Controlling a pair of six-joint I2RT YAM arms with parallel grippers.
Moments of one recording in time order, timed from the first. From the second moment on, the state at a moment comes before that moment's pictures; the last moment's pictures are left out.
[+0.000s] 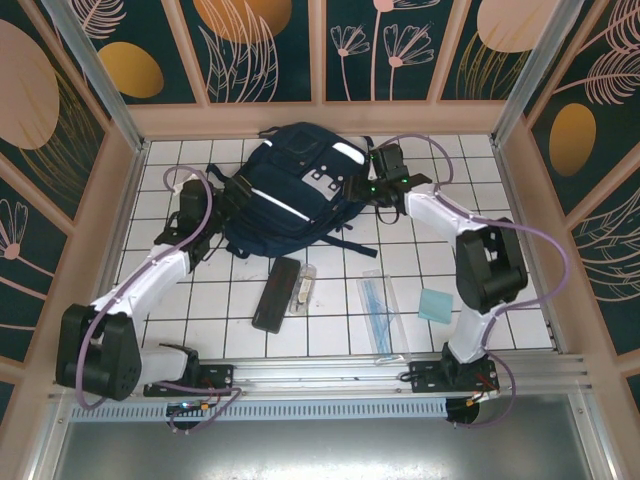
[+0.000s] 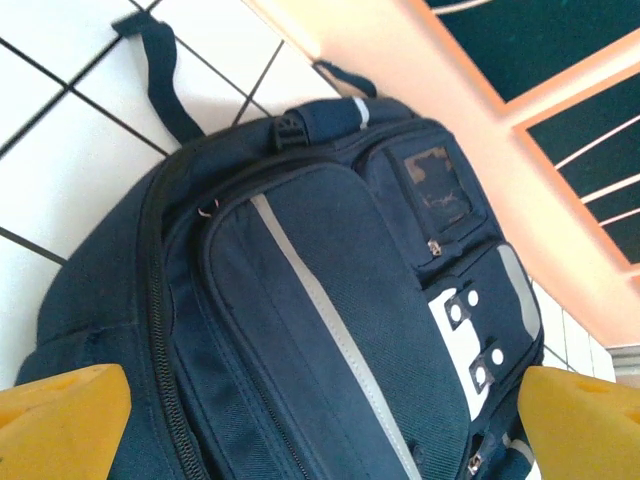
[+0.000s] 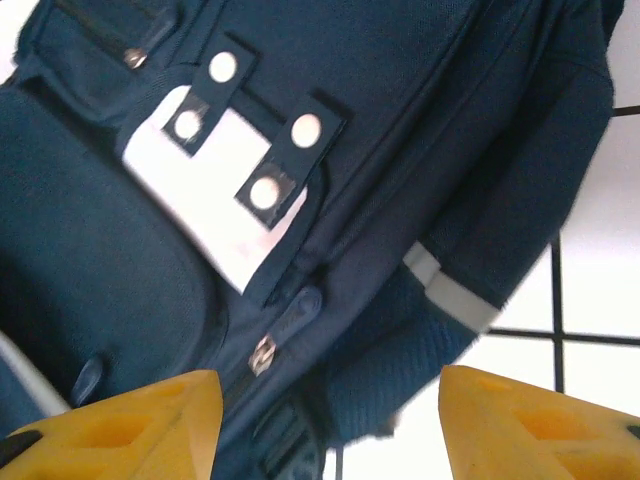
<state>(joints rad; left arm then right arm) -0.25 1.31 0.80 -0.01 -0.05 -0.89 0.42 1.83 1.34 -0.34 -0.13 0.49</state>
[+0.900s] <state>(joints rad) -0.25 1.53 0.72 0.16 0.01 -0.90 0.45 2.05 1.36 -0.13 -0.27 0.64</state>
